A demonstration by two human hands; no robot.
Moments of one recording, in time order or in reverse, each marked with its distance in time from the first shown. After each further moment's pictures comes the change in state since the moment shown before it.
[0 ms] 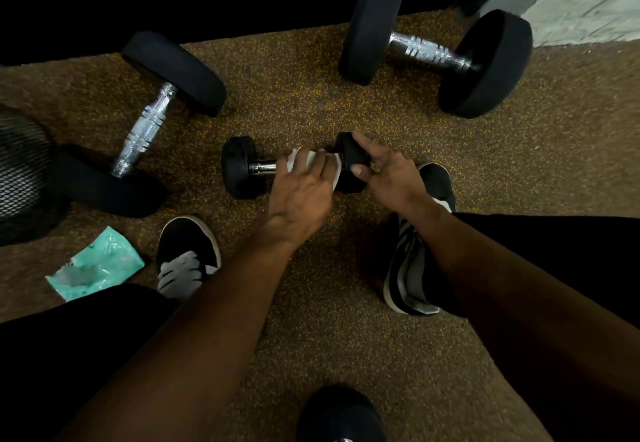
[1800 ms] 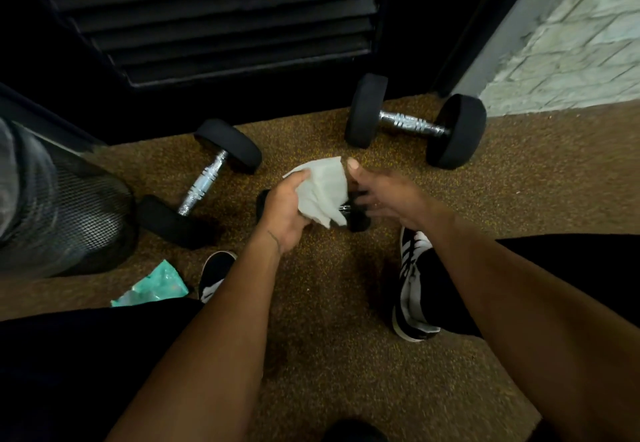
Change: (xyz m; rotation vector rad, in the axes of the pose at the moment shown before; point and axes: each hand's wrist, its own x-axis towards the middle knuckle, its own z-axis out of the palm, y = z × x) left_hand -0.036 -0.022 -0.104 -2.084 0.093 -0.650; right_hand -0.056 -0.089 -0.066 0.549 -0.251 0.112
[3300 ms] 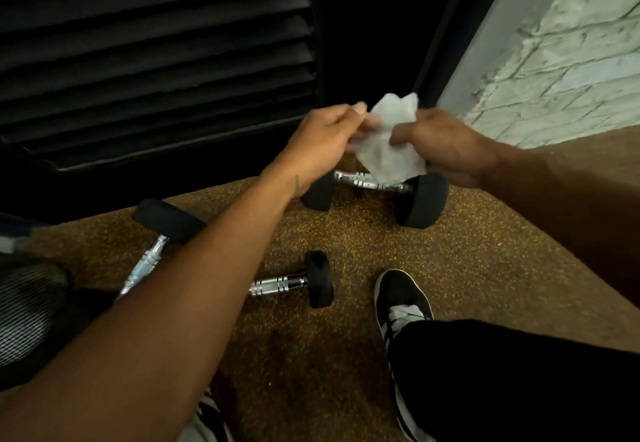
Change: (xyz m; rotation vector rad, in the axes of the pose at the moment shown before) left_hand 0.061 0.115 0.196 0.871 -0.307 0.529; right_hand 0.043 -0.093 -0.180 -0.068 0.283 -0.210
